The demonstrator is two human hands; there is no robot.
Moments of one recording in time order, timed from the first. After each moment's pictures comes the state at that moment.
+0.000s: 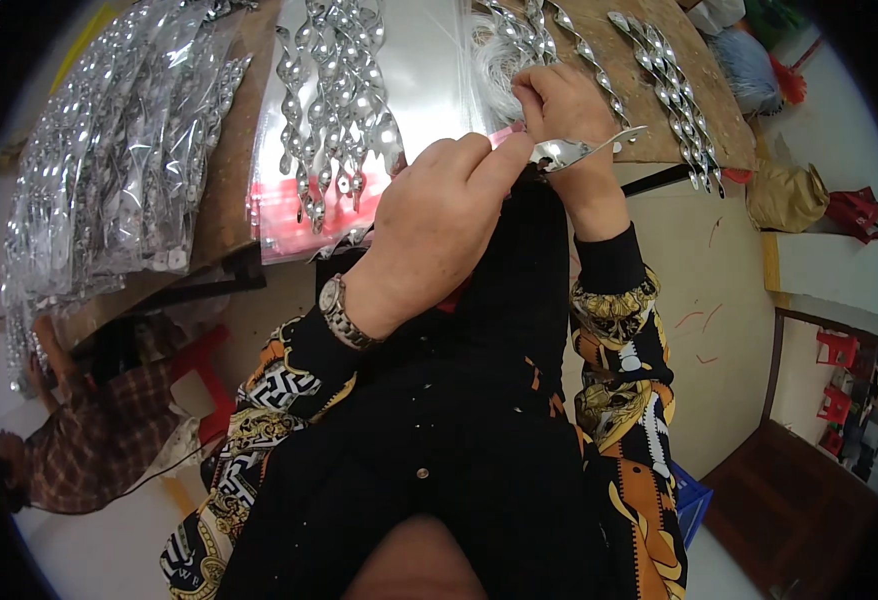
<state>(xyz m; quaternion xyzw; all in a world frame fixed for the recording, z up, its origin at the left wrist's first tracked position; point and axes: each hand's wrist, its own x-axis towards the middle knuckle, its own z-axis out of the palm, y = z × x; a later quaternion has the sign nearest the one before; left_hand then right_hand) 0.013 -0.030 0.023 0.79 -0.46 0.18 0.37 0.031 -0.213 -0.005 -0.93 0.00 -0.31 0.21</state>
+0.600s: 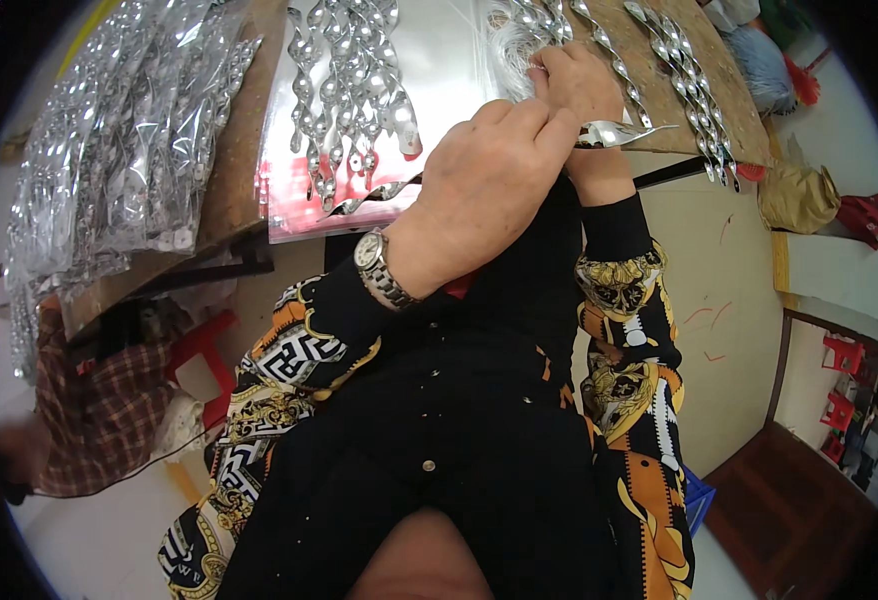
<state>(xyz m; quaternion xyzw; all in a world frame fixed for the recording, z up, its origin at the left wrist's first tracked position) 0.016 -0.056 0.021 0.79 -0.46 0.23 0.33 0.041 -0.212 -0.015 -0.95 0.02 -0.30 0.09</state>
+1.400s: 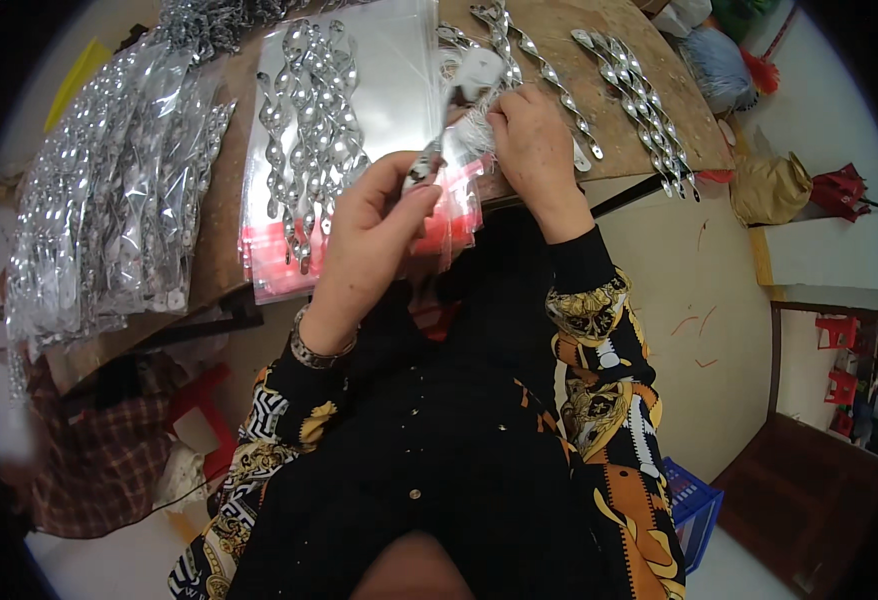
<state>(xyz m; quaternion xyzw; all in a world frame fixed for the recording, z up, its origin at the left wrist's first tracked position) 0.028 -0.015 0.023 0.65 -0.23 -0.17 0.70 0.044 -0.228 -0.022 -0.94 0.04 -0.29 0.16</state>
